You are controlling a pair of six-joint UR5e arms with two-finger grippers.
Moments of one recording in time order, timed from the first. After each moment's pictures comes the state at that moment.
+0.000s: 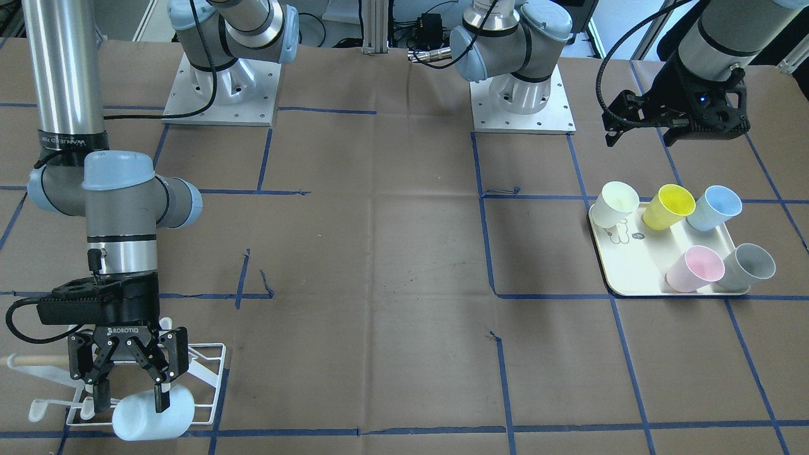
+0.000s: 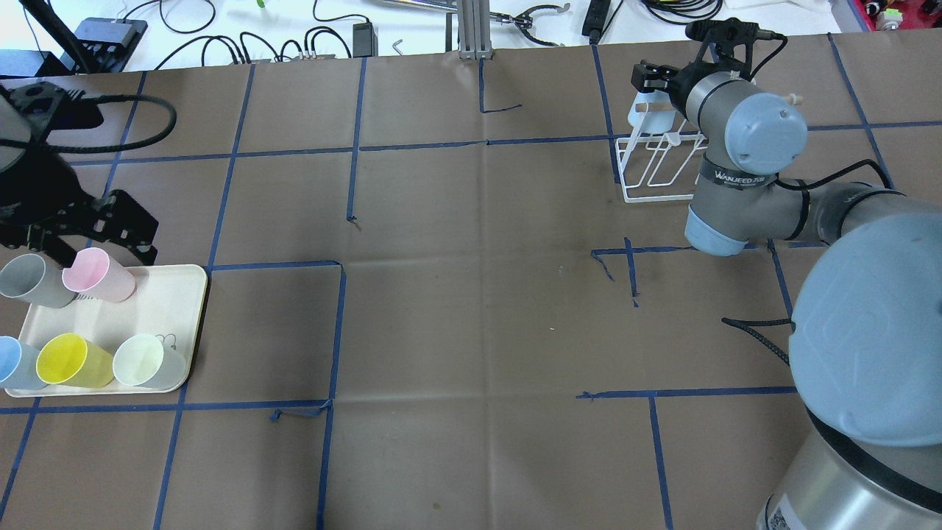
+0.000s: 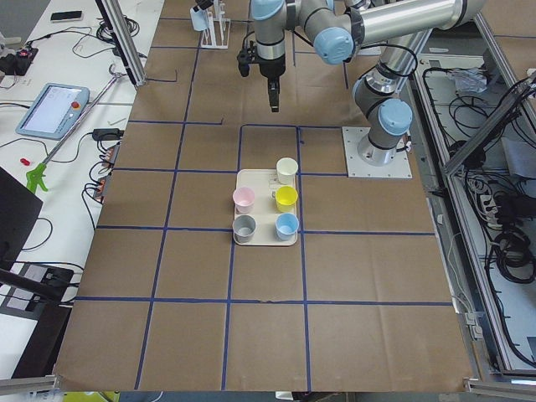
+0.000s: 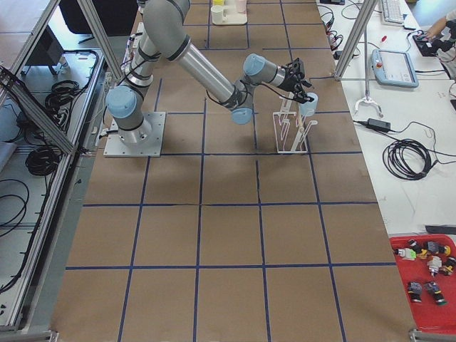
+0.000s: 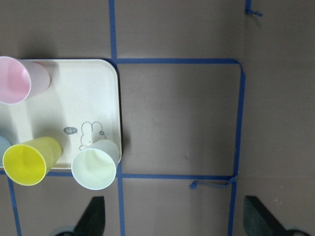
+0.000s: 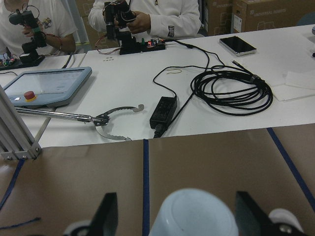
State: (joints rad) left arm -1.16 -1.39 -1.82 -1.60 1.65 0.41; right arm 1.44 -1.02 1.86 -3.45 -1.40 0.04
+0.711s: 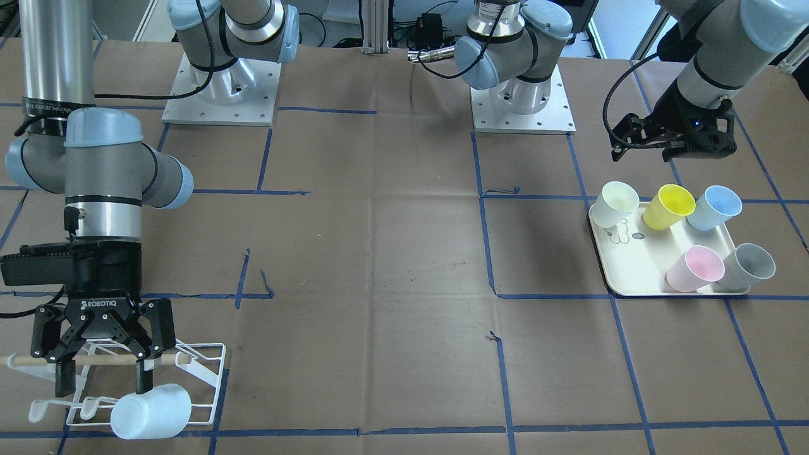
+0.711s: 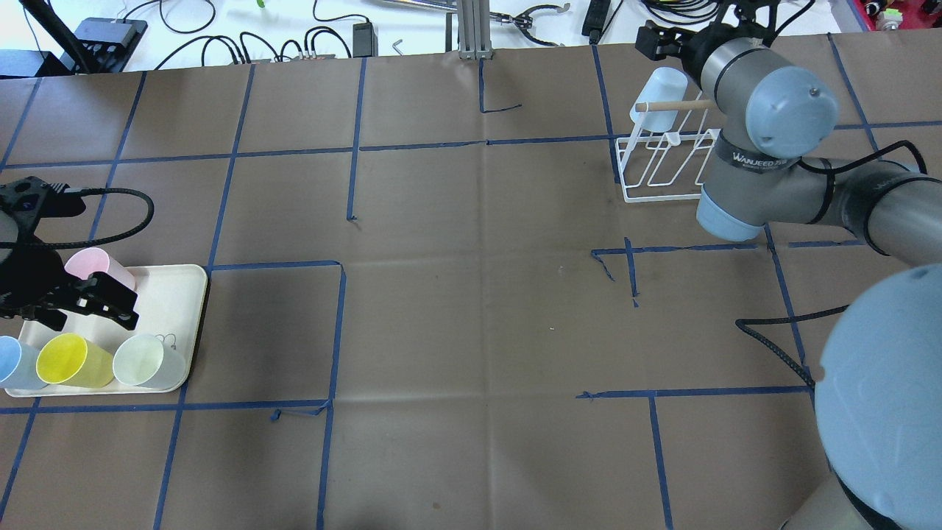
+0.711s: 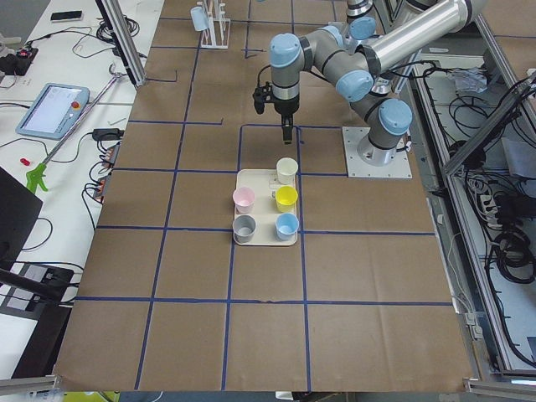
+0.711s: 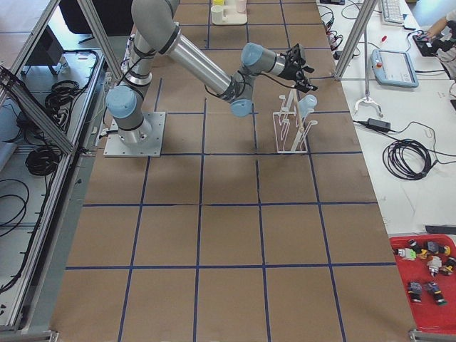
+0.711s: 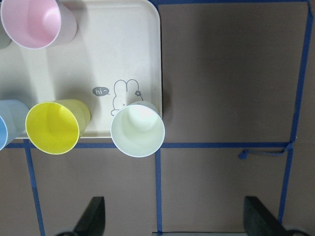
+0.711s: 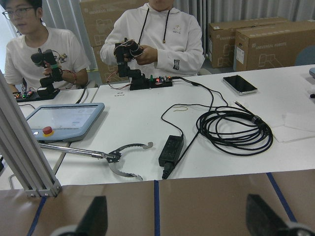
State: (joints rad) left arm -1.03 -1.37 -2.07 -1.33 1.65 0.54; right arm 1.44 -1.15 1.85 -3.43 -1.39 0.04
